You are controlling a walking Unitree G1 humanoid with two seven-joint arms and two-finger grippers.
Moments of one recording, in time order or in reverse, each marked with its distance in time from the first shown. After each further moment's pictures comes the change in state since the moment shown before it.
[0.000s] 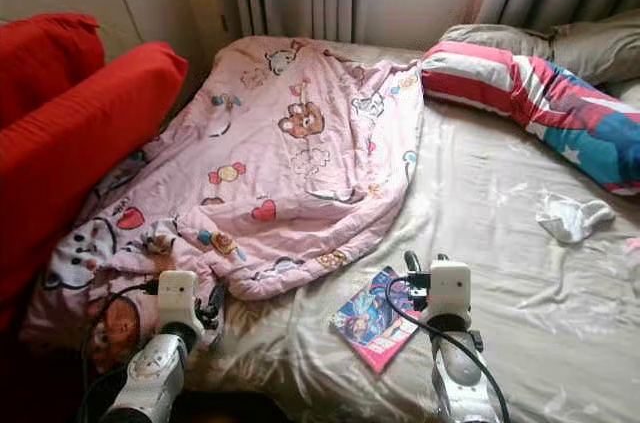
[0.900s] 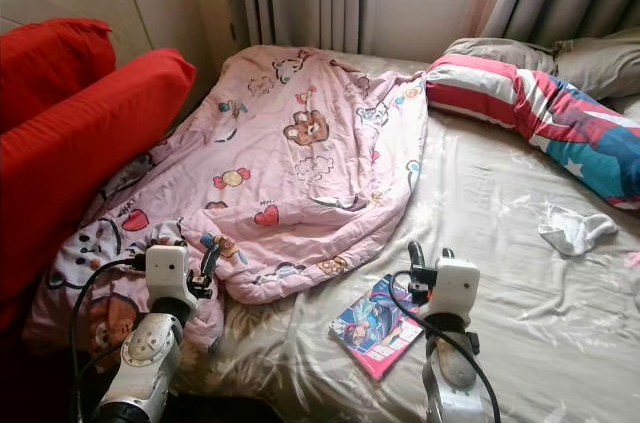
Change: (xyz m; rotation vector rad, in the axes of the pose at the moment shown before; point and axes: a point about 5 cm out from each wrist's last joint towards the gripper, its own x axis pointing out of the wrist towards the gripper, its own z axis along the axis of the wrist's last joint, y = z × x) left arm 0.002 0.006 0.037 0.060 -0.185 0.023; right arm -0.005 0.006 0.014 0.122 -0.083 -0.090
